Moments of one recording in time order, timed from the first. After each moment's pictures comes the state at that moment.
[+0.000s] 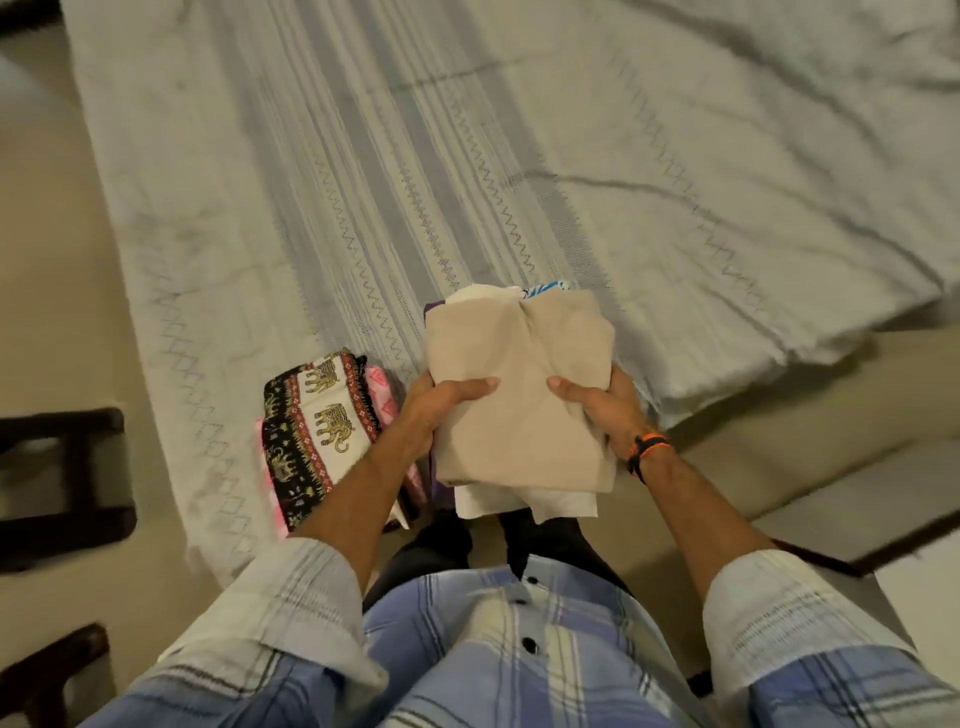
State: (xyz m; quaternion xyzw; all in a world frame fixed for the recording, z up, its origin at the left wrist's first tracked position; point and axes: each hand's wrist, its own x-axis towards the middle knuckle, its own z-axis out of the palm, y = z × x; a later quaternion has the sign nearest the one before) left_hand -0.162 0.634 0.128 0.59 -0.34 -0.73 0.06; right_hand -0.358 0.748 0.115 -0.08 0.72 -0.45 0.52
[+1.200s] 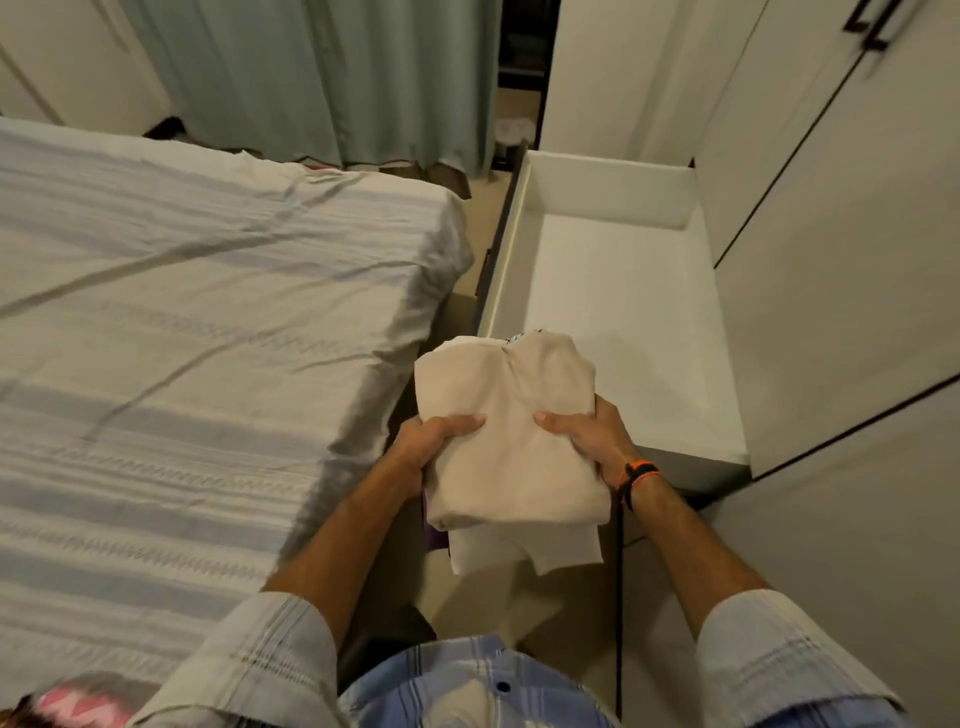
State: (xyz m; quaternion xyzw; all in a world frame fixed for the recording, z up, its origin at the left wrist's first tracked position) left_hand -0.378 1.007 0.230 0.31 -0.61 -0.69 -0.22; right_hand -0.405 1.236 0.220 0.18 0.71 -0.66 0.18
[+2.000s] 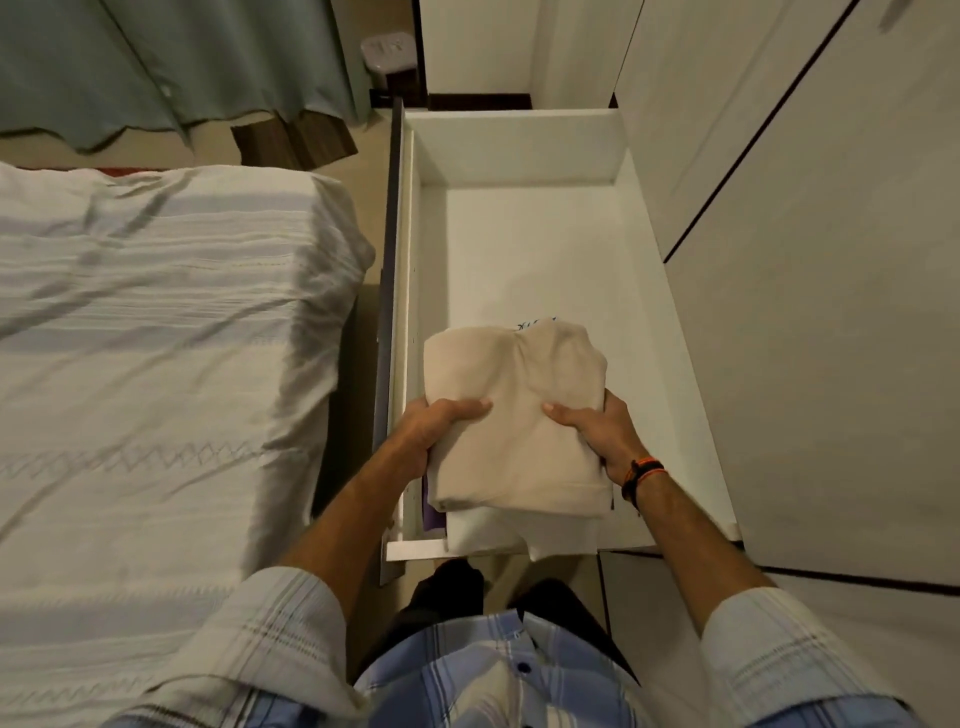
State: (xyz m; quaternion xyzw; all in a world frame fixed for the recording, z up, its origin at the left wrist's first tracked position) left_hand -0.655 1.103 0.184 0.25 -0.65 -0.62 -0.35; right_hand -0.612 1.330 0.169 0.32 0.66 -0.66 0.12
